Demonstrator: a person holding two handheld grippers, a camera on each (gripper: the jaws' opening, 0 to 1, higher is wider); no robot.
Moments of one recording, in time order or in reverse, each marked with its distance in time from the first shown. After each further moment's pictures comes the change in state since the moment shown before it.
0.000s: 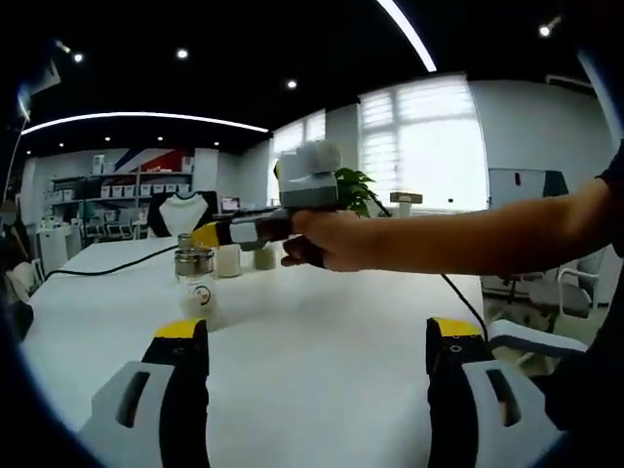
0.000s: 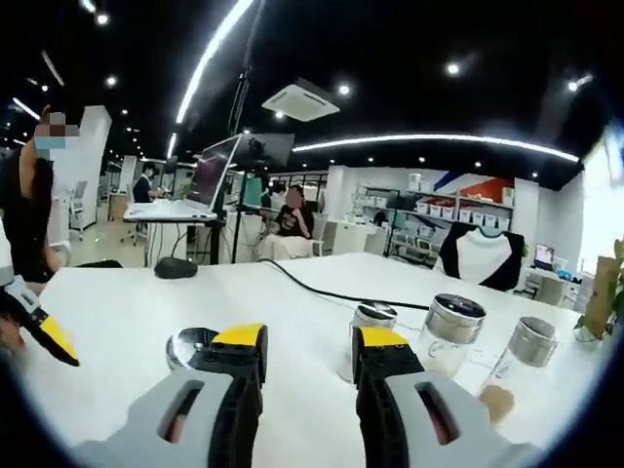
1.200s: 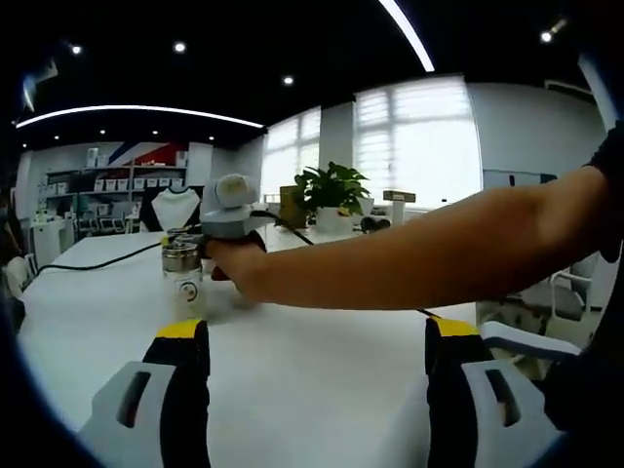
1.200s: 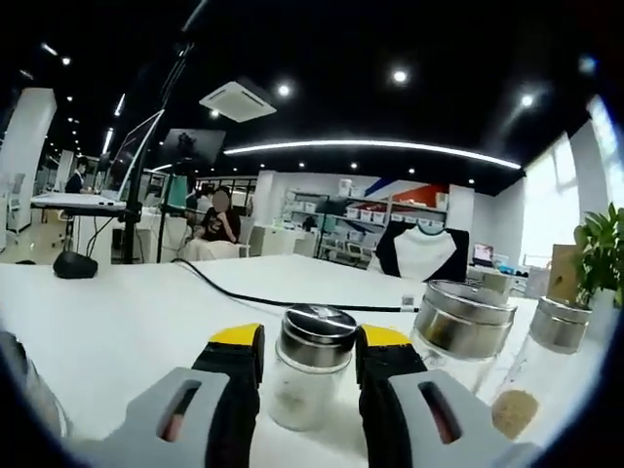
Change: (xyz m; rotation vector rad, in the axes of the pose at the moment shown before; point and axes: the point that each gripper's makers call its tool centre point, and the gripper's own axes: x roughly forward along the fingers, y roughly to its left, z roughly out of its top) left arm 0.007 -0.010 -0.003 -0.020 0.021 -0.037; right arm 0.074 -0.061 -0.017 0.030 -0.057 -0.323
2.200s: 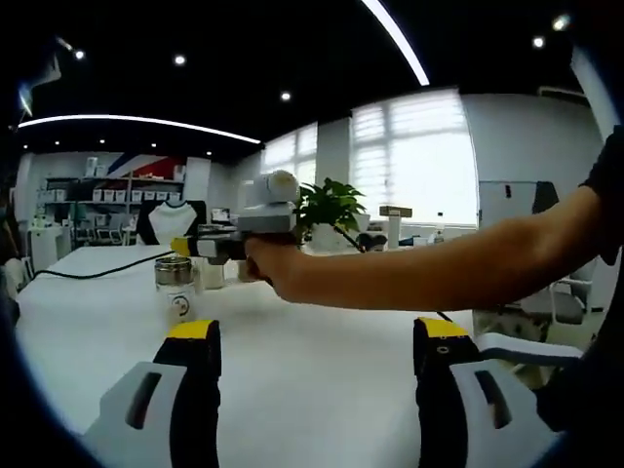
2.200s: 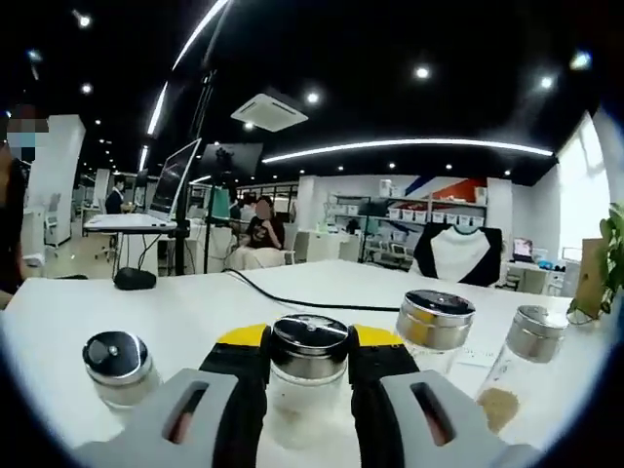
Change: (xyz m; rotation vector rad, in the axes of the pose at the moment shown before) left arm 0.004 -0.008 0.011 0.027 -0.094 -0.013; right arm -0.076 0.008 0.017 0.047 -0.012 0.244
